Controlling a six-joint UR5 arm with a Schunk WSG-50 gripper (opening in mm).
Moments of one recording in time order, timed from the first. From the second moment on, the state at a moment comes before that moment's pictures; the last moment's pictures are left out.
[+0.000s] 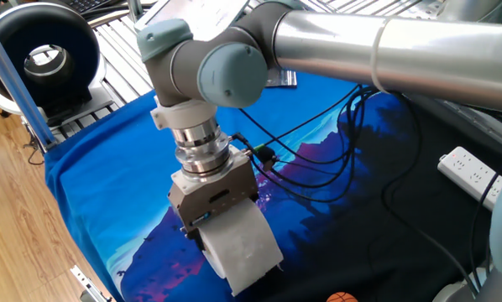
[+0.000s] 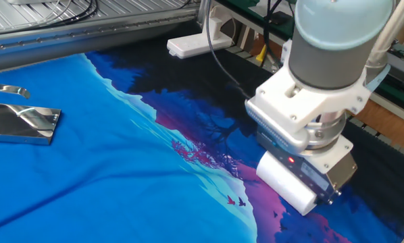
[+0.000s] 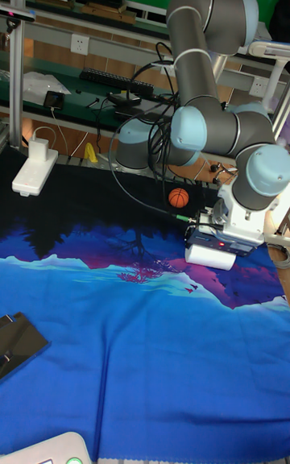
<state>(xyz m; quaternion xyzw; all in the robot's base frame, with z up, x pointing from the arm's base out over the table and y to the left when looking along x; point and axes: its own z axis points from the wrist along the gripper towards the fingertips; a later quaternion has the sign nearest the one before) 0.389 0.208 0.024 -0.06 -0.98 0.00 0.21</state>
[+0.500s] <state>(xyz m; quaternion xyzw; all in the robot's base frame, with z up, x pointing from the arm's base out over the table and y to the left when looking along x) 0.387 0.203 0.047 -0.08 -0.97 0.01 0.22</state>
